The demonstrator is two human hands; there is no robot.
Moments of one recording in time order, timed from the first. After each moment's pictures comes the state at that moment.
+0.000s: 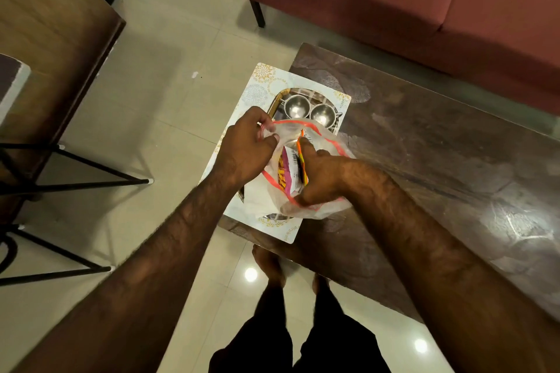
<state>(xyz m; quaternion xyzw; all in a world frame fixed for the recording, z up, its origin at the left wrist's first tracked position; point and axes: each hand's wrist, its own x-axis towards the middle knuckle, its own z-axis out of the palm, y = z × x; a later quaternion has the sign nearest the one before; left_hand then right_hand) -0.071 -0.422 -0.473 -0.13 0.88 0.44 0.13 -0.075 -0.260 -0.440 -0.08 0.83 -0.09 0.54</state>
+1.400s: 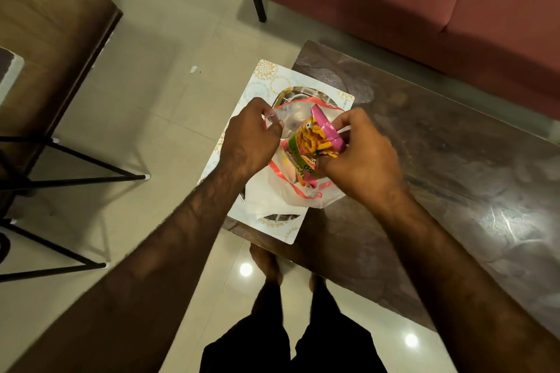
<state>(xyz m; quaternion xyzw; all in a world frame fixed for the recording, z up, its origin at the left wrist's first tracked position) -0.091 -0.421 -0.480 -0.16 0.89 0.41 0.10 -0.060 -0.243 -0.418 0.12 0.90 -0.36 0.21</state>
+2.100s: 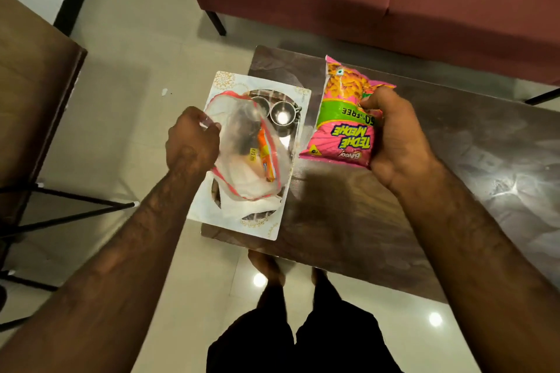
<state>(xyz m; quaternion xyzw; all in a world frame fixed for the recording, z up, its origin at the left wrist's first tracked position) -0.095 -0.413 -0.469 -0.27 0.90 0.31 0.10 -0.060 -0.138 -0.413 0.39 0.49 -0.77 0.12</state>
